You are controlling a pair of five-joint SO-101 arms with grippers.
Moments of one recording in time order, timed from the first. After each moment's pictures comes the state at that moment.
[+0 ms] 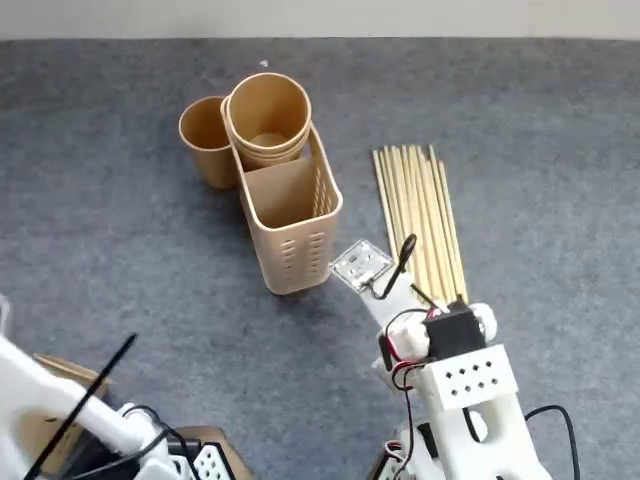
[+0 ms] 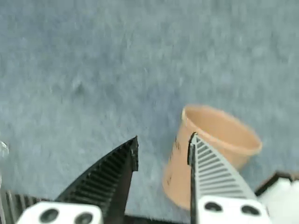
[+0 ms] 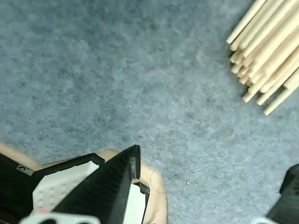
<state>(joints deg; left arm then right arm) -61.6 -31.9 18.2 92.7 -48.4 -19.8 -56.3 54.8 89.6 26.5</state>
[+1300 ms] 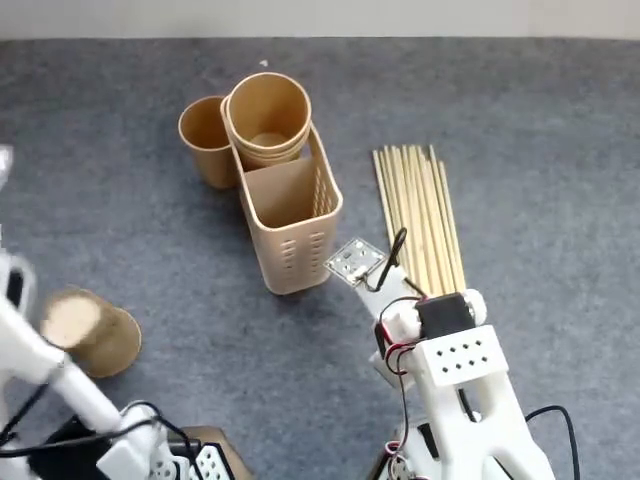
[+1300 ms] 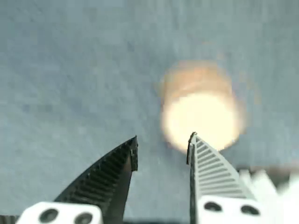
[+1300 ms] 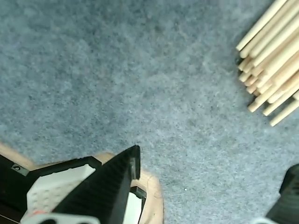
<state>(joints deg) -51.7 -22.3 9.2 100.4 -40.9 -19.6 -49.6 55.3 85.1 28.0</state>
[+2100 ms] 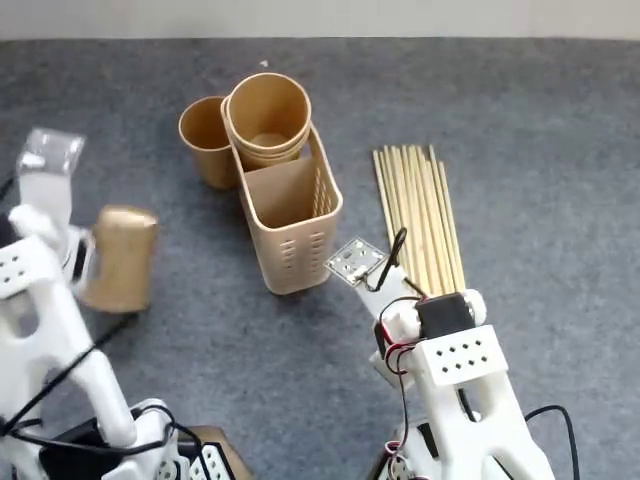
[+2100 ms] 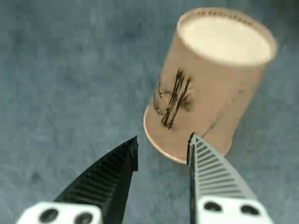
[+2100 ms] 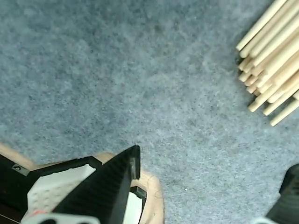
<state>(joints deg) -35.9 -24.6 24.8 77.6 -30.1 -19.6 -49.6 55.3 85.1 27.9</state>
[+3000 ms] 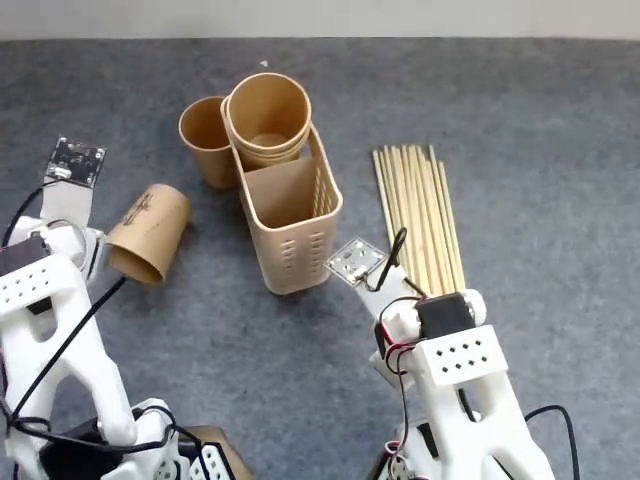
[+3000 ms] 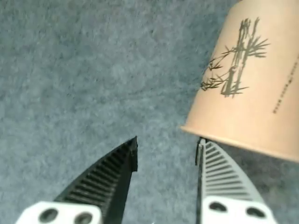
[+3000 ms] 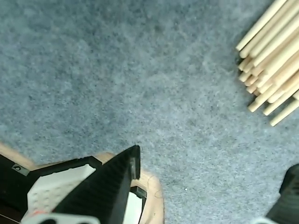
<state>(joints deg) -34.4 -24.6 41.1 48.1 -34.7 -19.6 -49.6 55.3 85.1 27.9</state>
